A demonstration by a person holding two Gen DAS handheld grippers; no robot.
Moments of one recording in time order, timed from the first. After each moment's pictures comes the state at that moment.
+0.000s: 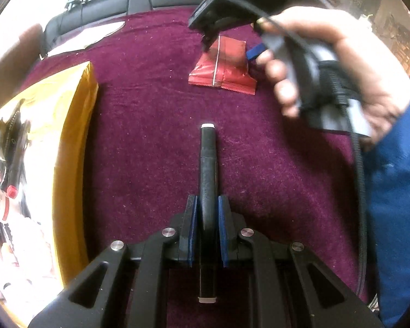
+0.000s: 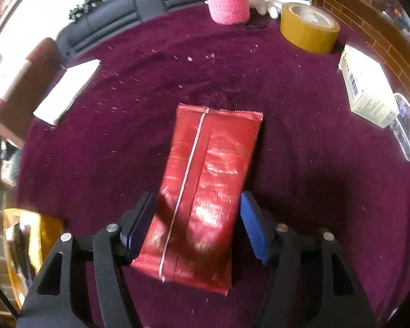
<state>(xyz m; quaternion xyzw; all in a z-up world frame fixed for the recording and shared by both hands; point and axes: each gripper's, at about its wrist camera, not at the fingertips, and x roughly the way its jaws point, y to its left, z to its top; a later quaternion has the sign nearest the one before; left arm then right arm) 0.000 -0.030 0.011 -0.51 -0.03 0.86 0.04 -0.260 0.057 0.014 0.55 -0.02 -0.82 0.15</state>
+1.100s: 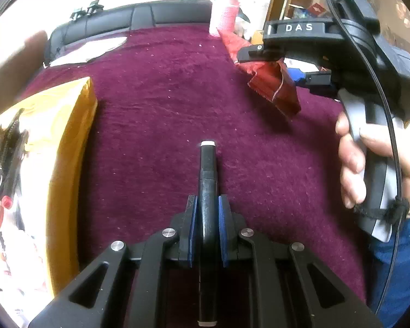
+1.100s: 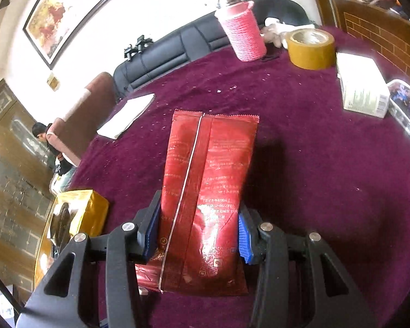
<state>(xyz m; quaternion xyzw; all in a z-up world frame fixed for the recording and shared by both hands) -0.005 -0.034 0.013 -0.46 -0.04 0.89 0.04 -0.195 0.125 0.035 0.43 -0.11 -0.85 0.30</state>
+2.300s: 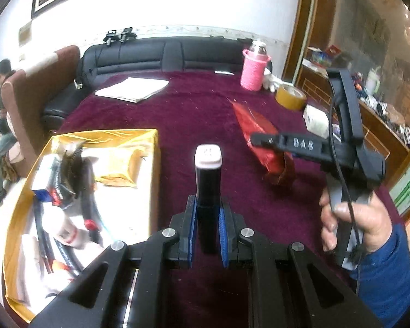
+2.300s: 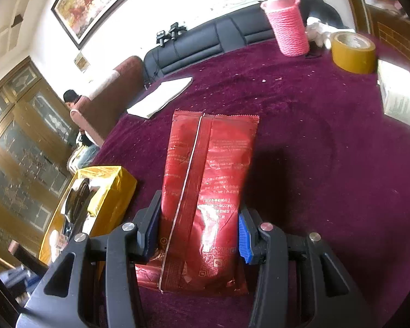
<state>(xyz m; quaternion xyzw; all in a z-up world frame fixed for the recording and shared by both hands) 0.021 -0.096 0.080 -0.37 -0.07 0.93 -0.02 -0.177 0.091 0.027 0.42 -0.08 -0.83 0.37</state>
